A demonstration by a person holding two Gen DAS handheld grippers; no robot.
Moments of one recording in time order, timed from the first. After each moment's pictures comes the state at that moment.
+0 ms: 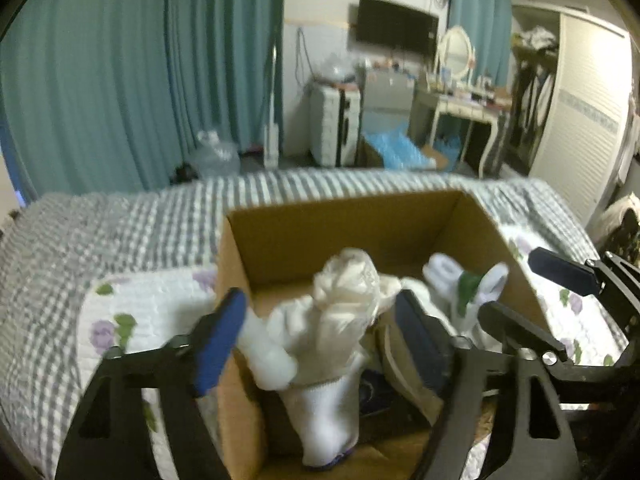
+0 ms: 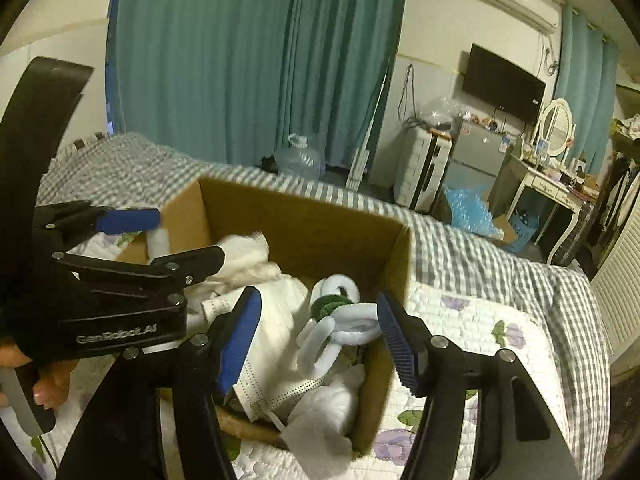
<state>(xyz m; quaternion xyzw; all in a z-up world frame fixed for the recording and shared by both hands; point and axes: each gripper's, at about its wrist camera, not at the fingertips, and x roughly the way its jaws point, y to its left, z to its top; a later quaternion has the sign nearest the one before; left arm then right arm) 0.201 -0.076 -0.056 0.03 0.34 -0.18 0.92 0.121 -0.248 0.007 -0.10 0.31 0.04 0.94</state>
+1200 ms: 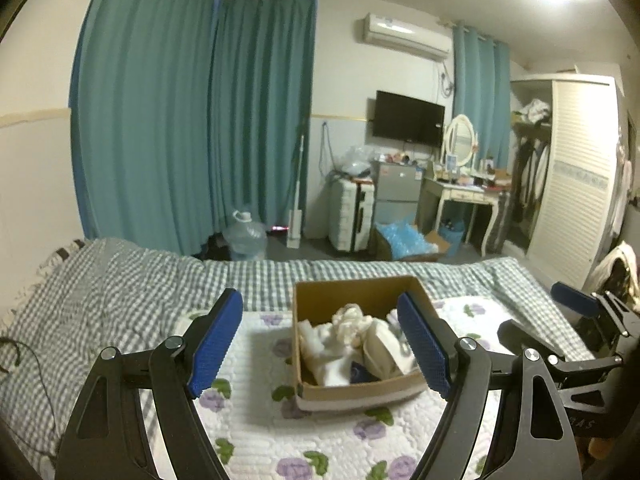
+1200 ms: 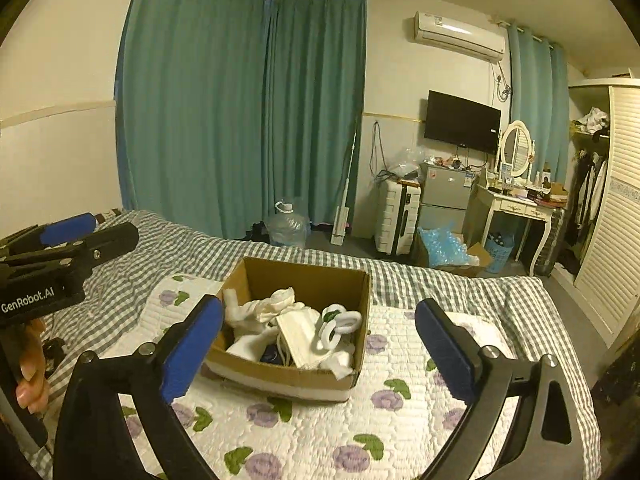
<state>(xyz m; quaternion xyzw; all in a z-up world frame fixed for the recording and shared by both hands) 0.041 0.004 0.057 -0.02 0.19 -0.15 0.97 -0.045 -0.230 0.125 -0.04 0.21 0.01 0.98</state>
